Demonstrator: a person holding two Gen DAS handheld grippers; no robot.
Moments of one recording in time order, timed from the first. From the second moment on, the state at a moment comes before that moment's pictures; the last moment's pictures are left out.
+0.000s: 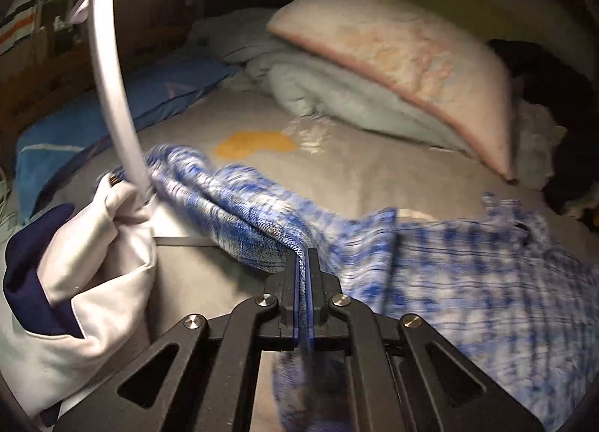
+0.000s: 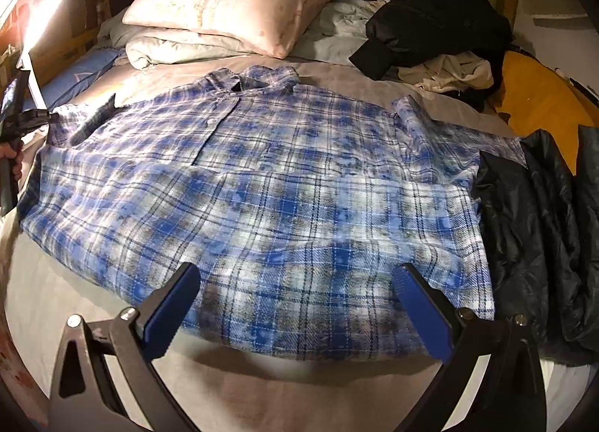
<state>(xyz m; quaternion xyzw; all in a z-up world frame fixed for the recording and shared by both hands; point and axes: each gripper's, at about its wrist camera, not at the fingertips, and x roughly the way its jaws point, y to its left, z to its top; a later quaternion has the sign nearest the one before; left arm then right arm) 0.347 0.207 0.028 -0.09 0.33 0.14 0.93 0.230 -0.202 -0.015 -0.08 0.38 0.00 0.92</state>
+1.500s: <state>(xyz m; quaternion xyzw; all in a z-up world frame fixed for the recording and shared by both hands) 0.380 0.258 -0.011 -0.17 0.42 0.08 0.89 0.237 -0.202 -0.023 -0.10 0.39 -0.01 0.91</state>
